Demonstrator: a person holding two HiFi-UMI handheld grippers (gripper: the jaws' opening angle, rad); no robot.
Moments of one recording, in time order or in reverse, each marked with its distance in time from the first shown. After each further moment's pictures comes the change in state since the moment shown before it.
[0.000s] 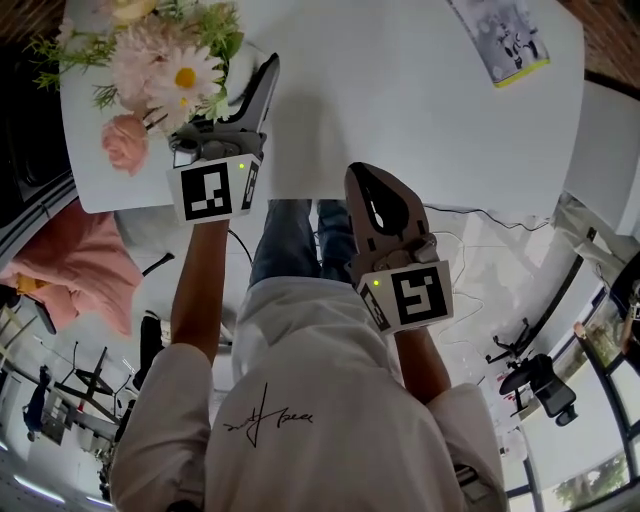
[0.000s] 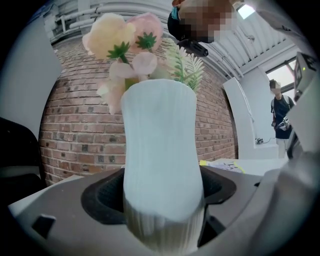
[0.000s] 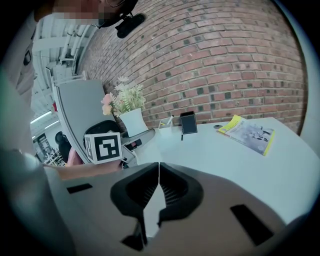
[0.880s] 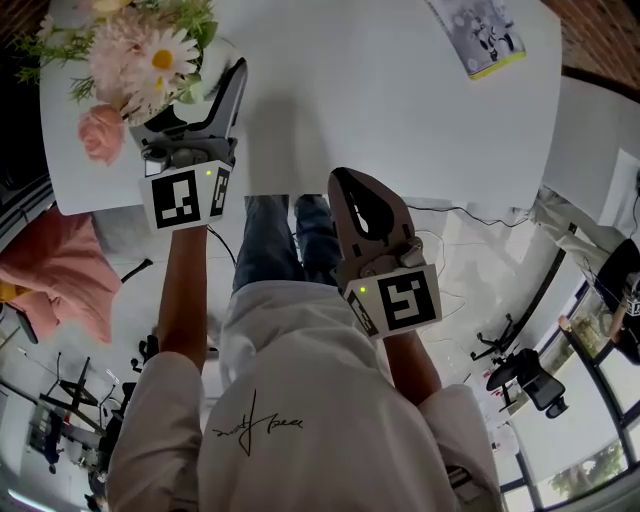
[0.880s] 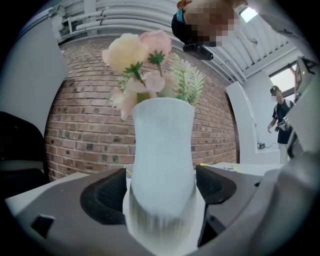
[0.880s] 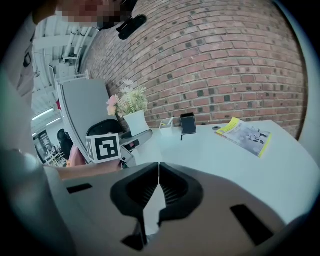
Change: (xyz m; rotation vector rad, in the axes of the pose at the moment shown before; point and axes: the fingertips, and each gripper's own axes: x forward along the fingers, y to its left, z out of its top) left arm -0.015 0.002 0.002 -0.039 -0.017 0.022; right arm -0.019 -0.001 0.000 -0.024 0.002 0.007
